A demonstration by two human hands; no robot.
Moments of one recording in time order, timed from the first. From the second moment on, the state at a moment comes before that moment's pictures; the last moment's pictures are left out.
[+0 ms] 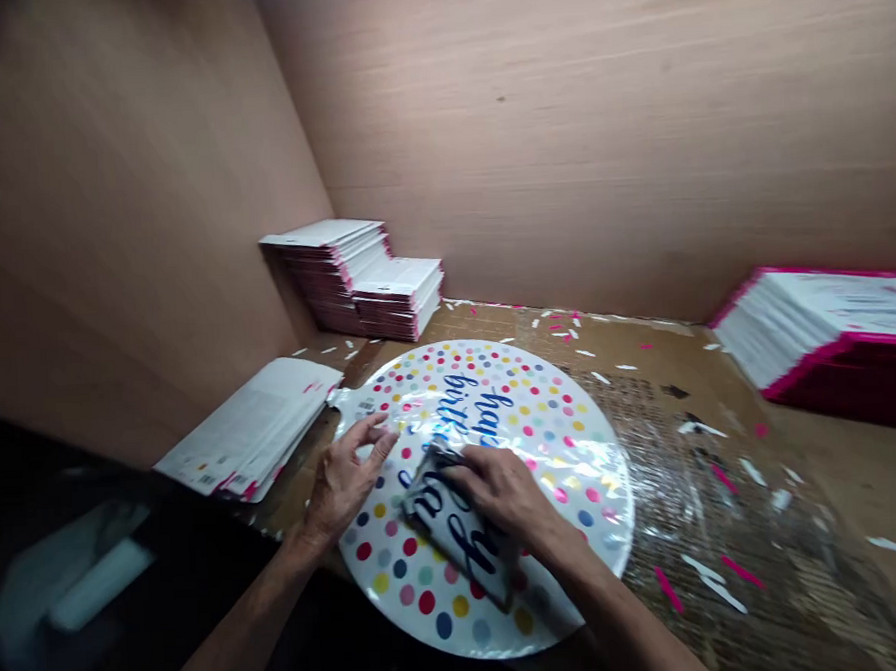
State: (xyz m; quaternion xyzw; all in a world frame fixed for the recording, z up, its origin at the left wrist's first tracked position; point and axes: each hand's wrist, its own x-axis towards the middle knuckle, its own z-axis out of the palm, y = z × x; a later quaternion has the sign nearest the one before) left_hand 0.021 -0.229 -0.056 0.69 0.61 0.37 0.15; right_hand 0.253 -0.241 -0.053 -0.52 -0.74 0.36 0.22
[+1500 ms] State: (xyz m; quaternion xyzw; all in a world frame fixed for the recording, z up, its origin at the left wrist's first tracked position) left_hand 0.106 -0.227 -0.054 0.97 0.21 -0.08 -0.13; right_hand 0.297 -0.352 -0.076 -0.47 -0.85 0.16 0.20
